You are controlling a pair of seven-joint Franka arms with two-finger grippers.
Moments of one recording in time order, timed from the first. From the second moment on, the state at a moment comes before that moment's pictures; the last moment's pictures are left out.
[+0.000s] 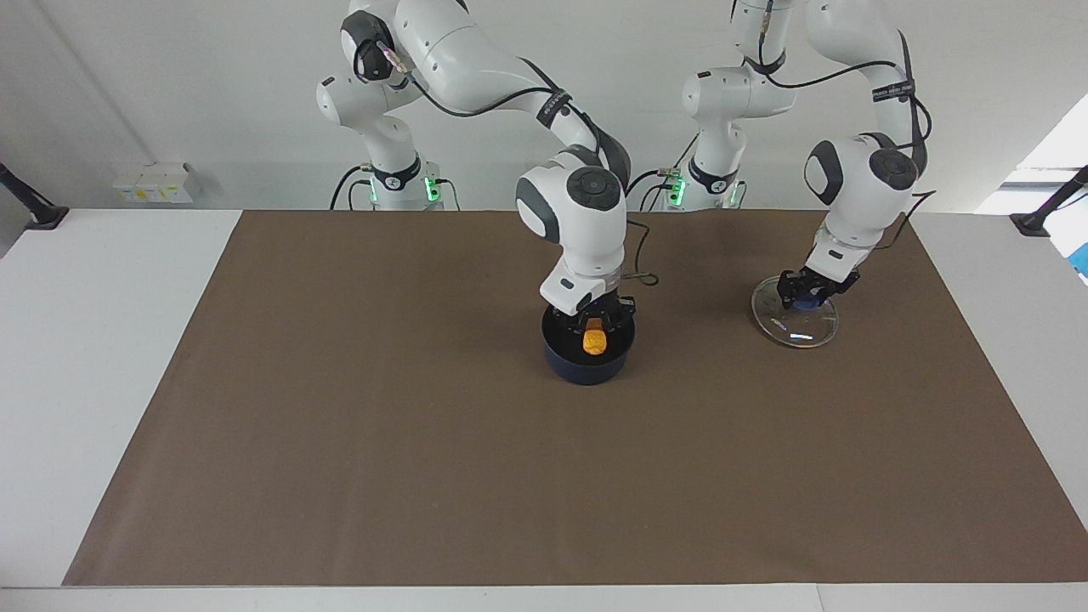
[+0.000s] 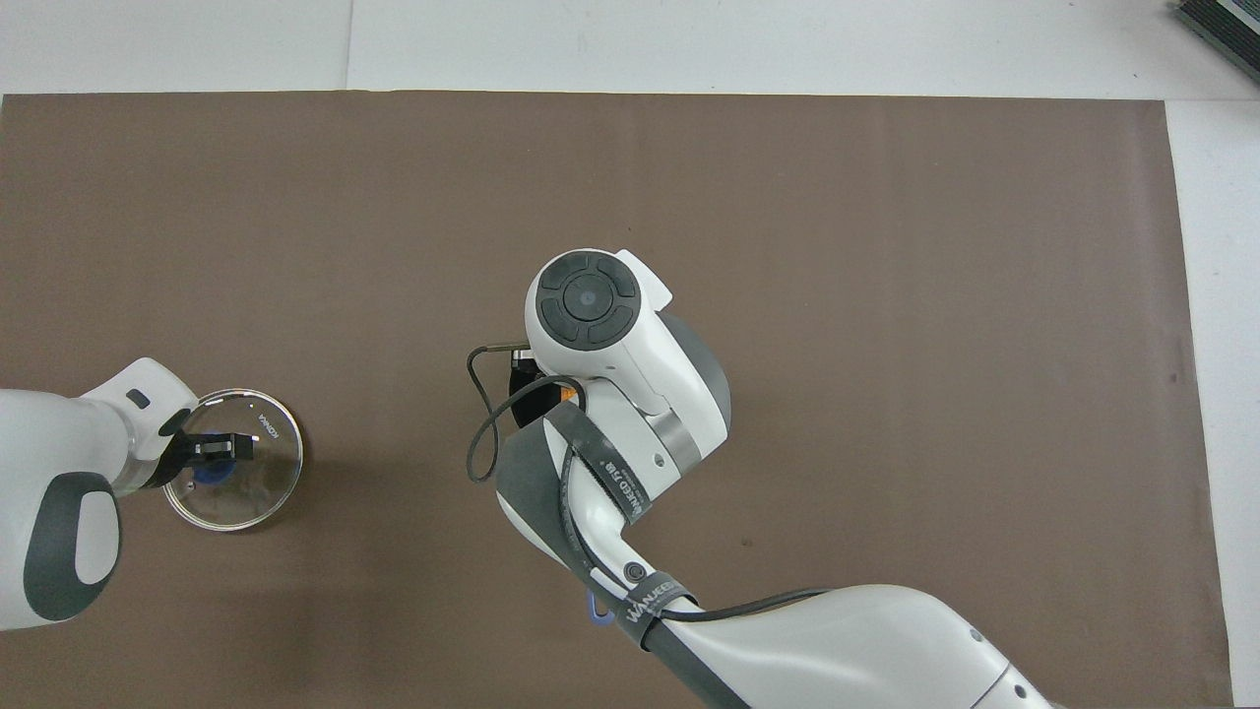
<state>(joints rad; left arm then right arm) 0.02 -0.12 0.05 -2.47 0.03 2.37 0.02 0.62 0.55 0.04 -1.45 0.03 2.06 0.65</state>
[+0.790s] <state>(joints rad) -0.06 0.00 0.03 -2.16 0.03 2.22 0.01 0.62 0.55 0.03 -1.52 0.03 2.09 0.65</state>
